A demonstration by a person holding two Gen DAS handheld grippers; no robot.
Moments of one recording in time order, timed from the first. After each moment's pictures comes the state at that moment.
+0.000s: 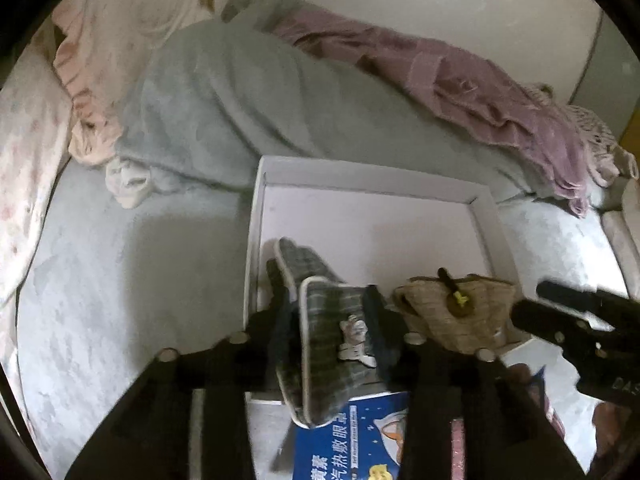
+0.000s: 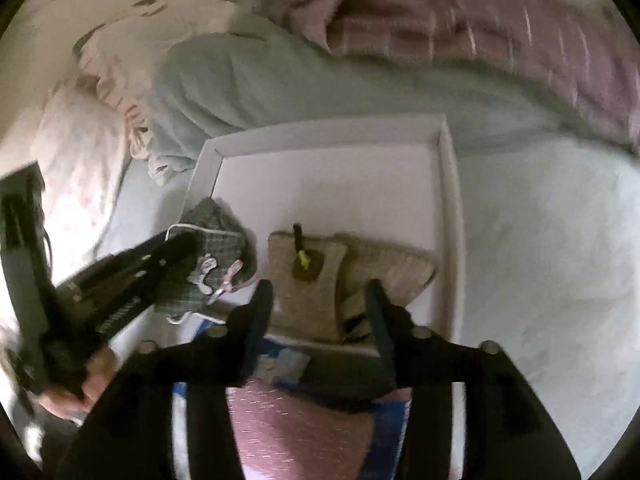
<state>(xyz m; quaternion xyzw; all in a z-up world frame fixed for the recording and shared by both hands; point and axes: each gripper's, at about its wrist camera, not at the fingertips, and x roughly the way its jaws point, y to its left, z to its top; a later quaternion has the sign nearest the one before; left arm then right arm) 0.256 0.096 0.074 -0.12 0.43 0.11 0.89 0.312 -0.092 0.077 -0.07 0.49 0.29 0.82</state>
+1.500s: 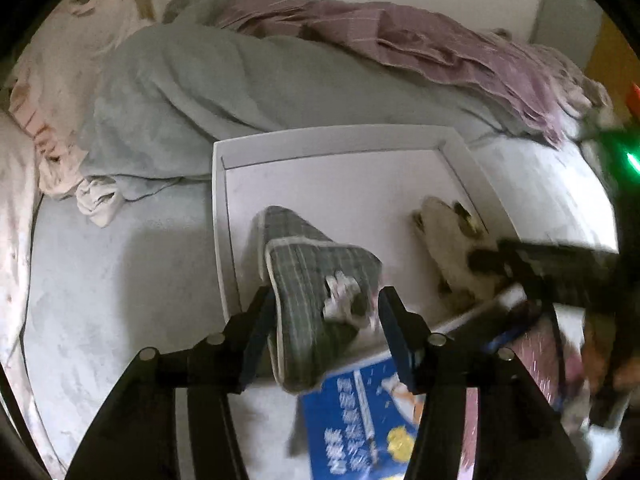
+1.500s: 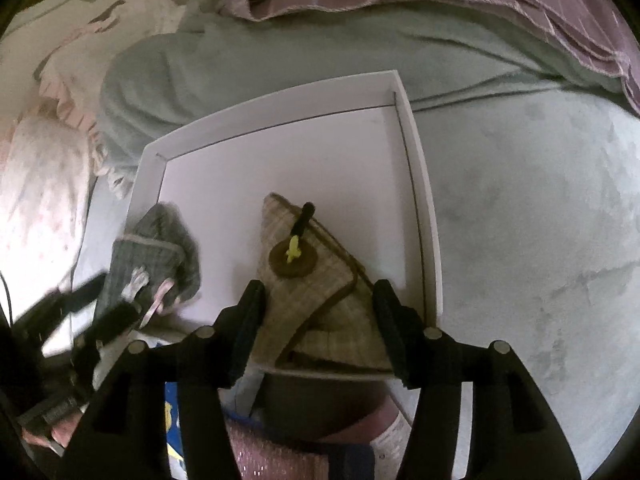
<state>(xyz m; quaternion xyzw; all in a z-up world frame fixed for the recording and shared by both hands) 0.259 0.081 0.061 -0.07 0.48 0.05 0.87 0.341 -0.135 0.037 0.00 0.54 0.24 0.80</state>
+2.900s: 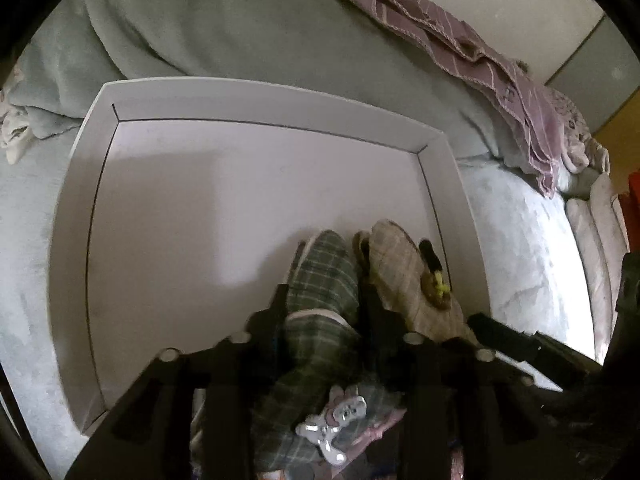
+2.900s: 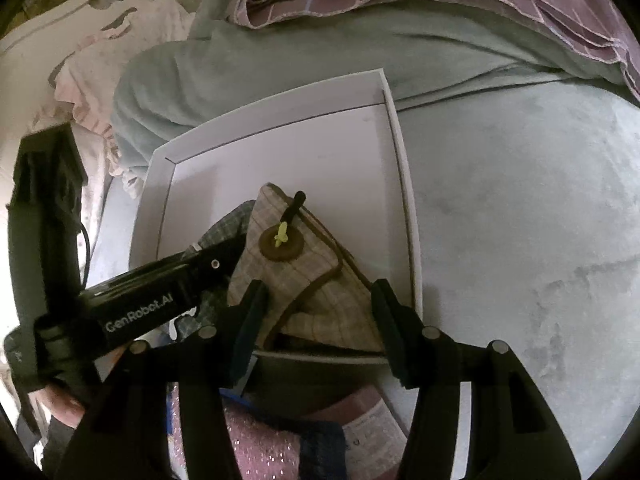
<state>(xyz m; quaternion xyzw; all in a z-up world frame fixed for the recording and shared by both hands) 0.328 0.046 0.011 -0.21 0.51 0.01 0.84 0.342 -0.154 0.029 0.04 0.54 0.27 0.80</state>
